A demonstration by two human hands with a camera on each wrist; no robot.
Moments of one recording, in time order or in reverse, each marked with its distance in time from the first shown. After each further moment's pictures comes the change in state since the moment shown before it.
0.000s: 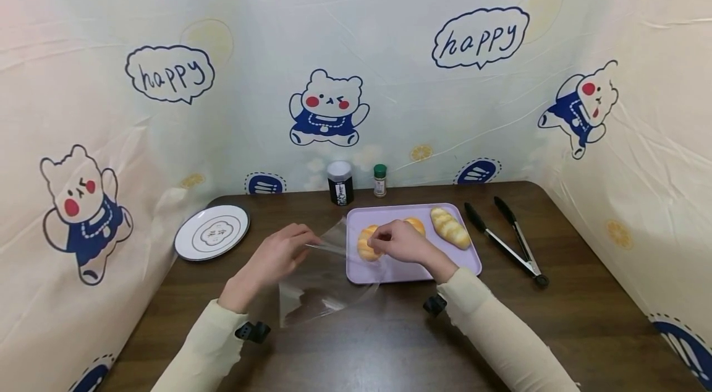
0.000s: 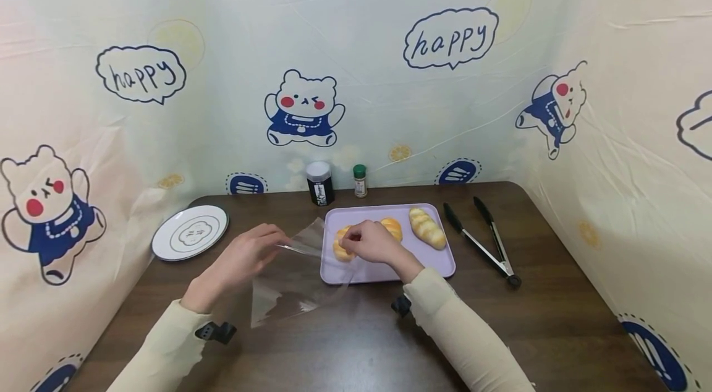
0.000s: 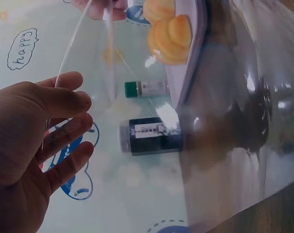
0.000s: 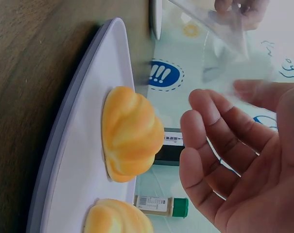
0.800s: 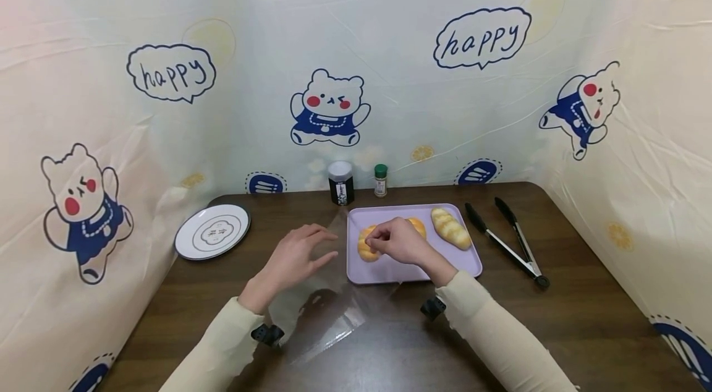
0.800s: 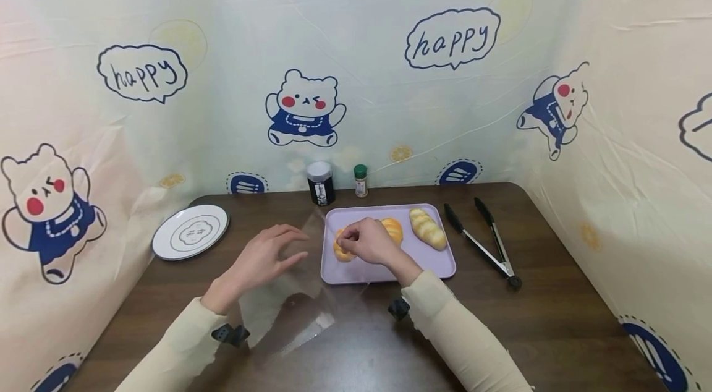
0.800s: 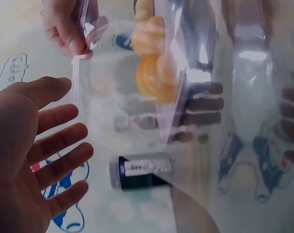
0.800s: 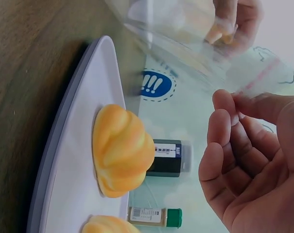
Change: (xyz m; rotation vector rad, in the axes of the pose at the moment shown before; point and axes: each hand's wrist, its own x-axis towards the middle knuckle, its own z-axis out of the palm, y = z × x) left_hand 0.013 0.024 0.019 0.003 0.014 -0.095; right_hand -0.002 -0.011 0.004 0.007 0.104 0.018
